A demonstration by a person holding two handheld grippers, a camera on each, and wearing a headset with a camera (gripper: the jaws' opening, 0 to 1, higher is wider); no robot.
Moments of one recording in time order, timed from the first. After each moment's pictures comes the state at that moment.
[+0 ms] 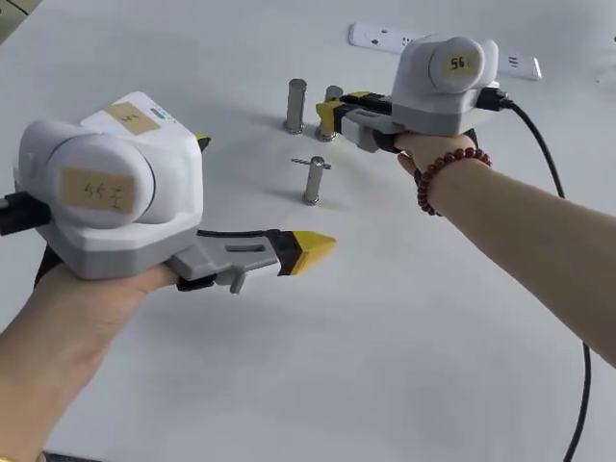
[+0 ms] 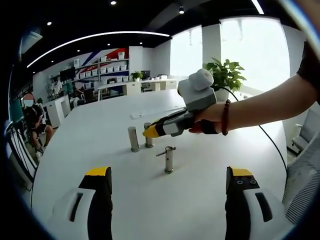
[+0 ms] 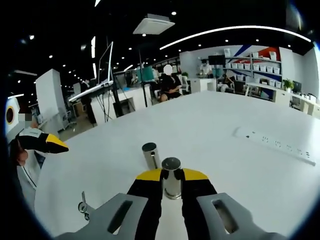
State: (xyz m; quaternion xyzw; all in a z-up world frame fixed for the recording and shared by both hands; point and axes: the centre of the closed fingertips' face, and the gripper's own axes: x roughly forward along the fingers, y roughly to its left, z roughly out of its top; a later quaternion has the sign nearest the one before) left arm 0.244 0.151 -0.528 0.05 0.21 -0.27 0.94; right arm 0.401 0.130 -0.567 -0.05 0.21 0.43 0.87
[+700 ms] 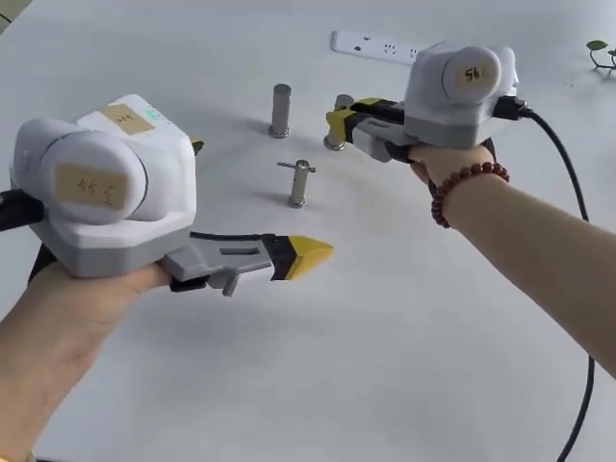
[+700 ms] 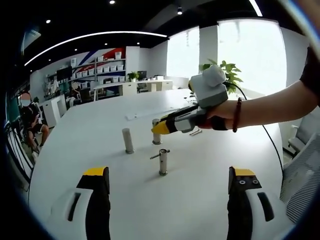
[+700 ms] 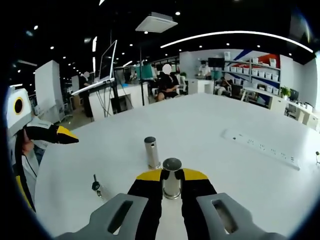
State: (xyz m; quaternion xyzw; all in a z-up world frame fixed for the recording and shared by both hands) left arm 0.245 0.142 -0.525 0.04 0.21 -0.28 0.94; right arm 0.381 0.089 -0.546 -0.09 0.20 0.42 0.88
